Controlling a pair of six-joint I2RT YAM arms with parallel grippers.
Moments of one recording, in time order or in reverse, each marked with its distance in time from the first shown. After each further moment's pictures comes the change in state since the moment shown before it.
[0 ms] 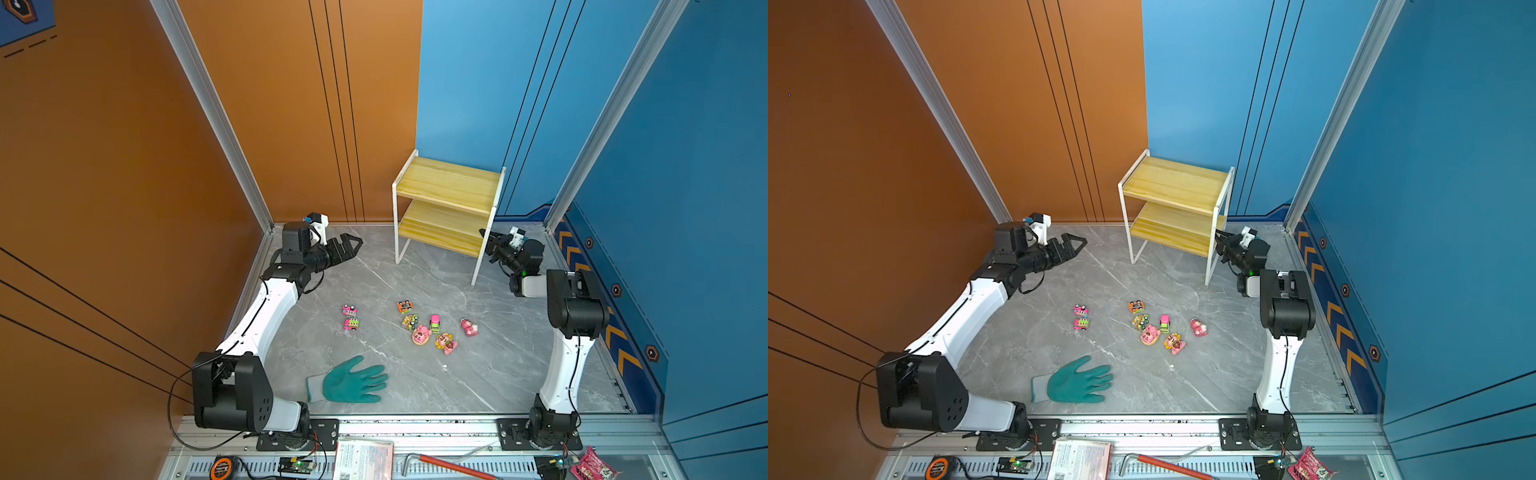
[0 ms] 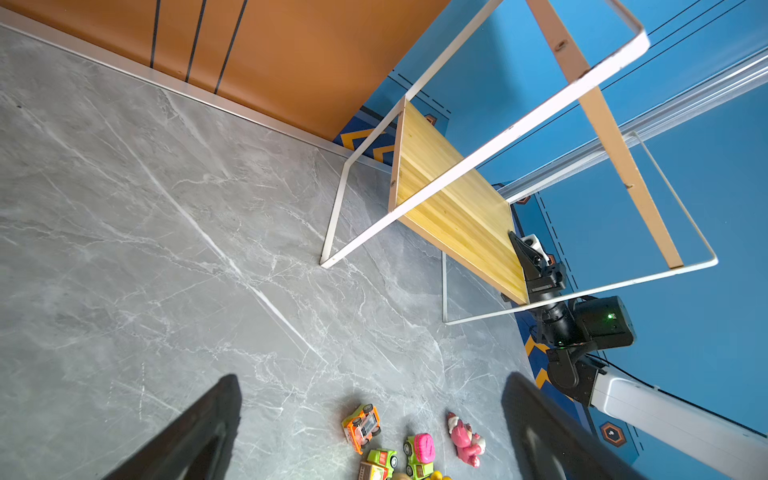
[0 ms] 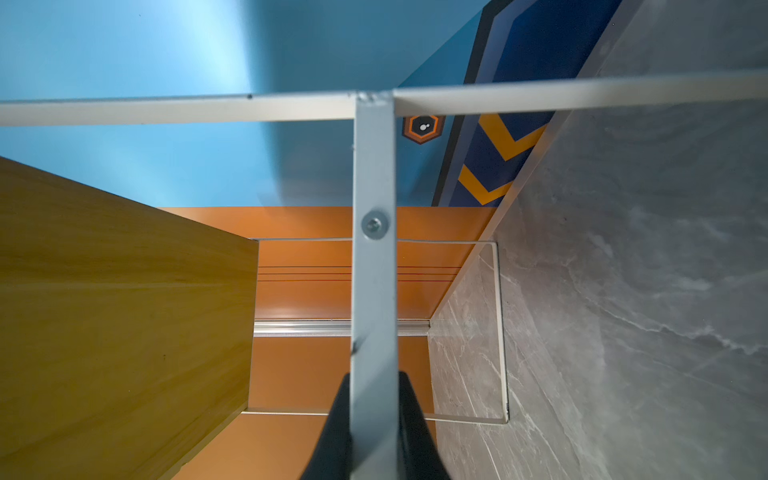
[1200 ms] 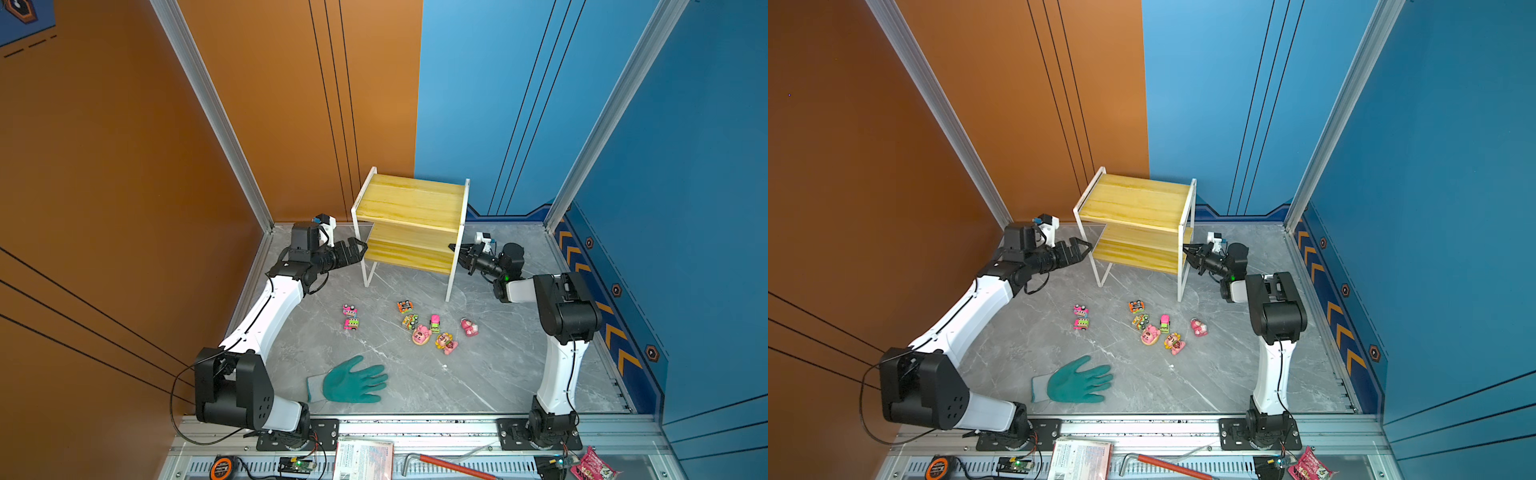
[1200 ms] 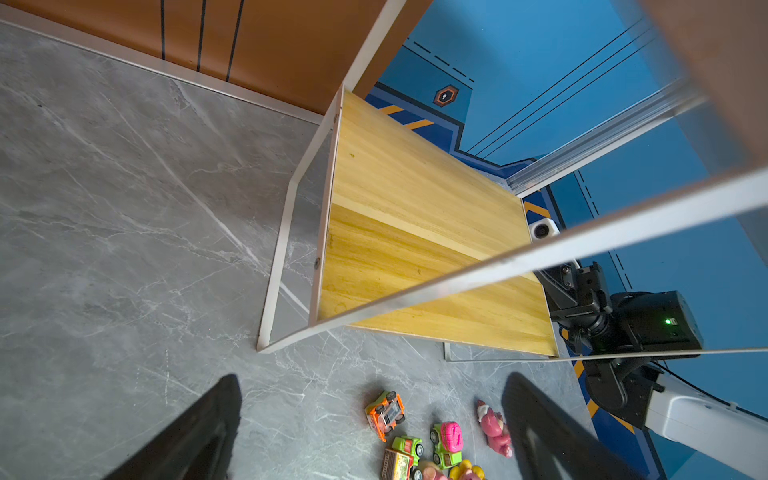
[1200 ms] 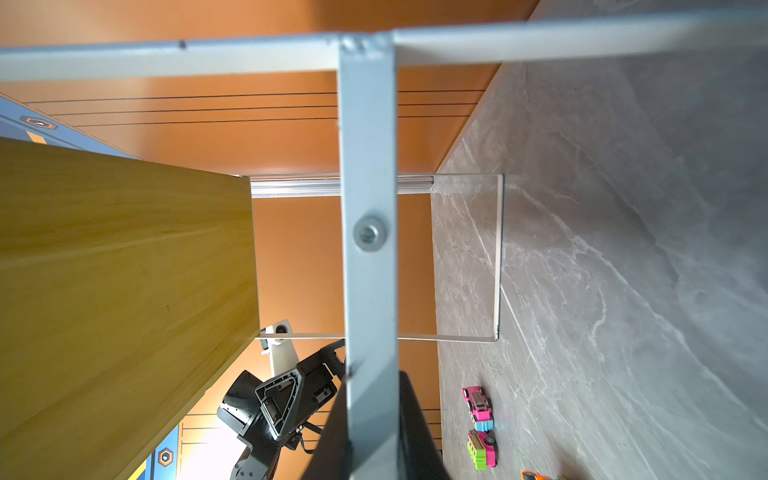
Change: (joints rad) left arm -0.064 0.019 0.030 -0.075 -0.083 0.080; right arm 0.132 -0.064 -0.079 0.001 -0.269 0.003
